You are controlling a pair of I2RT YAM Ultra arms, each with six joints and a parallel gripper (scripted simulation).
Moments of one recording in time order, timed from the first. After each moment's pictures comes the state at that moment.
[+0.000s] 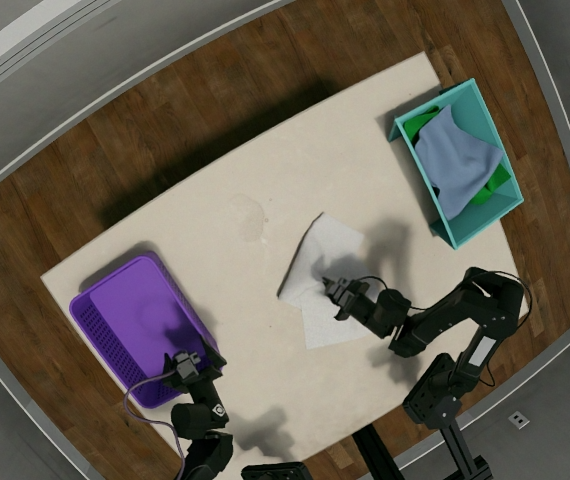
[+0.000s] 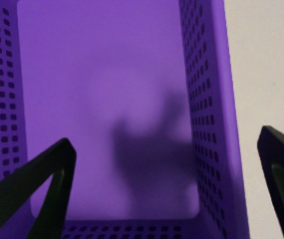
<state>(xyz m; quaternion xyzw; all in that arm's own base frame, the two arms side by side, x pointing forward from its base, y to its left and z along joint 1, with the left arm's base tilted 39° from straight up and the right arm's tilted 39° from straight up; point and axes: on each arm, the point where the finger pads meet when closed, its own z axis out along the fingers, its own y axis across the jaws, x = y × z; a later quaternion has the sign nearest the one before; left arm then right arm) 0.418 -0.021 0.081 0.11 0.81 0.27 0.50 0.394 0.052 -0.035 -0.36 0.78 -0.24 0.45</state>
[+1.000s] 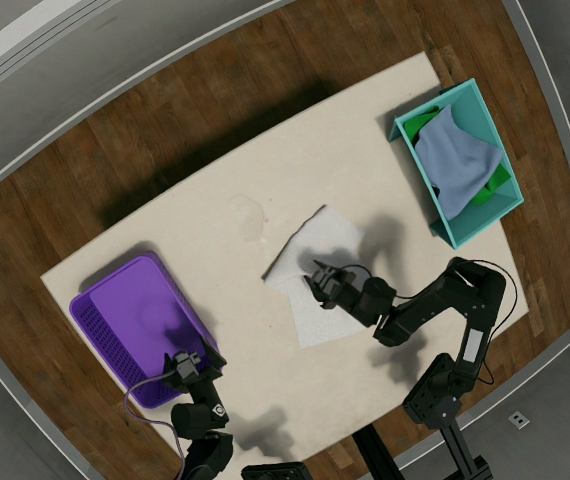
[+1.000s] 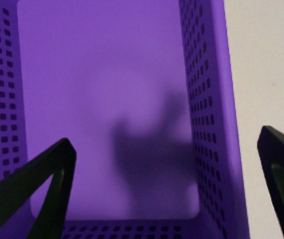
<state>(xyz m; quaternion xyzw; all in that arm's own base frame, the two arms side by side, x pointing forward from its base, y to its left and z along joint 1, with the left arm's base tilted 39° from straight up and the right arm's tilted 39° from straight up) 0.418 -0.021 0.081 0.11 0.81 0.27 0.50 0.431 0.048 -0.056 -0.36 0.78 -0.24 0.46</state>
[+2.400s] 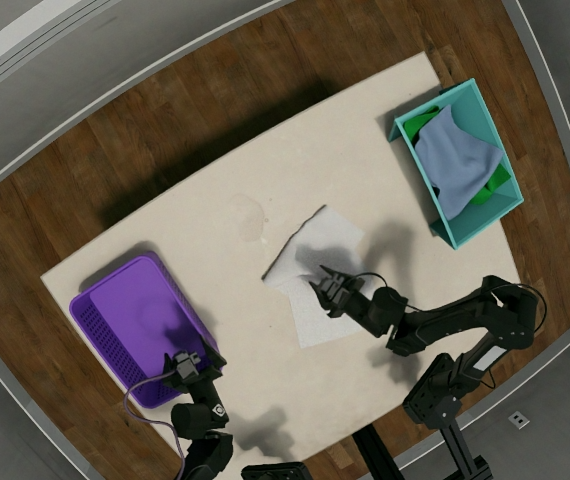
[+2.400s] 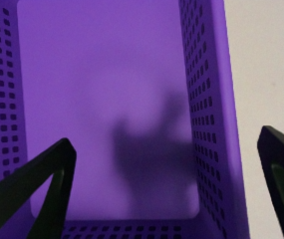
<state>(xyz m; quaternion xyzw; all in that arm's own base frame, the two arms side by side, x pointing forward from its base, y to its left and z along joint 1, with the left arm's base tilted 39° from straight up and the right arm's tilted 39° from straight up) 0.418 -0.020 0.081 0.11 0.81 0.27 0.50 0.414 0.084 -0.002 -0.36 0.77 -0.24 0.46</state>
